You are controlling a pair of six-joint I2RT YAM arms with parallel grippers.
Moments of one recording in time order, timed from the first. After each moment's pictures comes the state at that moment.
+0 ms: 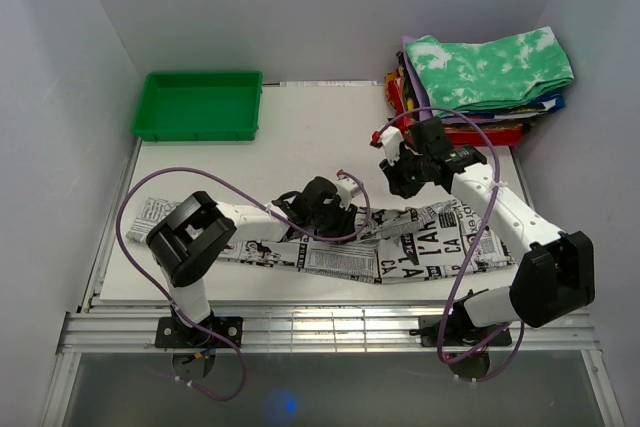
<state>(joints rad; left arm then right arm) -0.86 1.78 0.89 0.16 0.25 -0.27 0.42 1.37 1.16 -0.70 -0.28 -0.43</state>
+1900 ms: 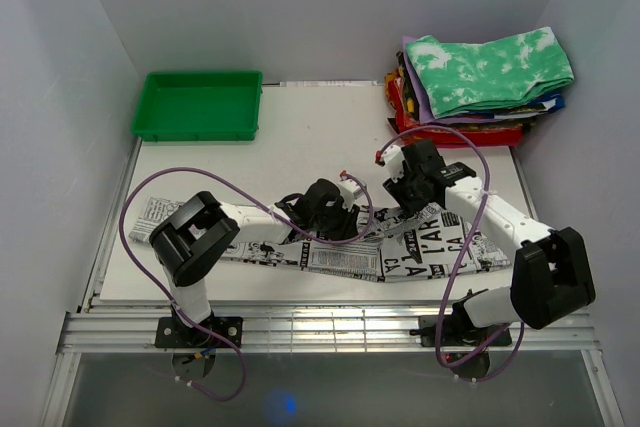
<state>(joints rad) -0.89 1.79 0.89 0.22 0.20 -0.25 0.45 1.38 0.97 -0.62 0.00 -0.36</state>
